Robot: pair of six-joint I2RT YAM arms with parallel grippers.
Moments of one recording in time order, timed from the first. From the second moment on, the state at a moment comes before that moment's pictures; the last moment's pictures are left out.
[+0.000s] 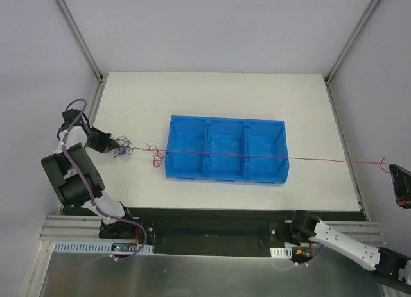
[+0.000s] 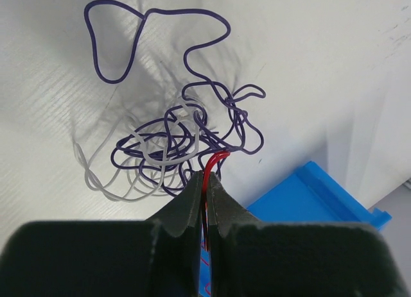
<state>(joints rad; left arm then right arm) 0.51 1.60 1.02 -0.62 0.39 -0.68 1.11 0.01 1.40 -1.03 0.89 0.19</state>
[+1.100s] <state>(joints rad) 0.17 1.21 0.86 -0.57 0.47 -0.50 1.18 0.68 0.99 -0.61 0.13 0.28</state>
